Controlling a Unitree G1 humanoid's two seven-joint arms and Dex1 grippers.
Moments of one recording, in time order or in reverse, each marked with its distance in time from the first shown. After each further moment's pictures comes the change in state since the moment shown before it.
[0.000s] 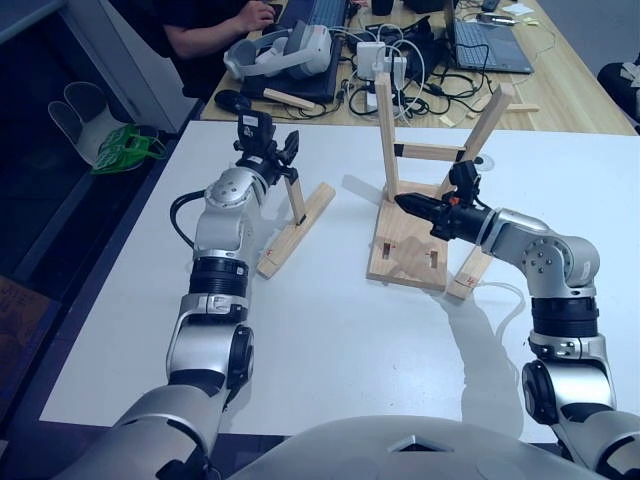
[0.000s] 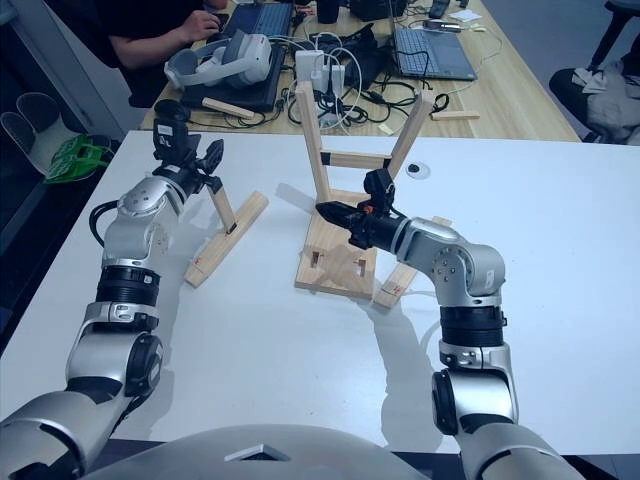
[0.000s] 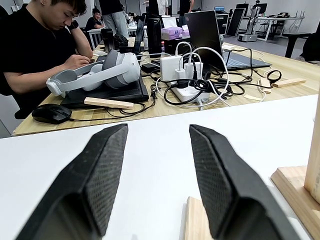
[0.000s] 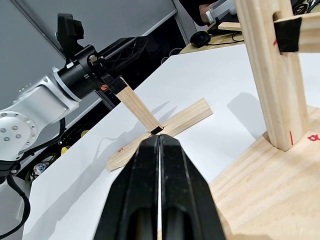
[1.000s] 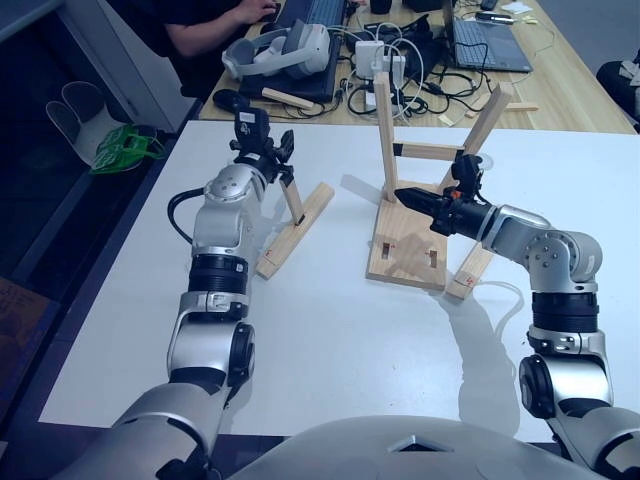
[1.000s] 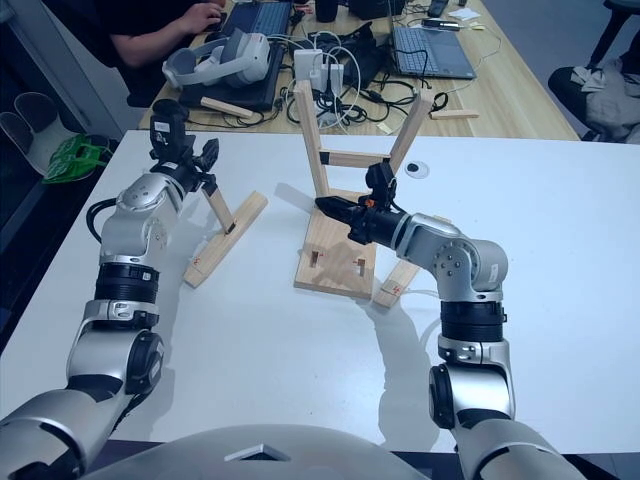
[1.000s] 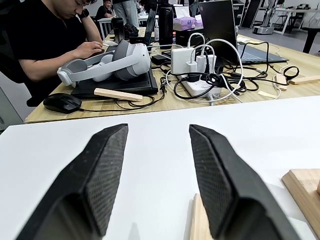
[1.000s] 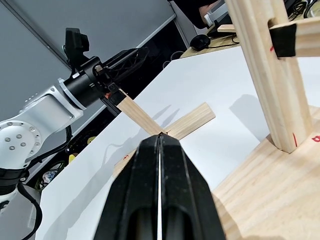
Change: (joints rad) left arm -0.005 -0.016 0.031 -0.060 -0.010 0.112 0.079; right arm -0.019 0.015 -0.033 0.011 0.049 0.045 -0.037
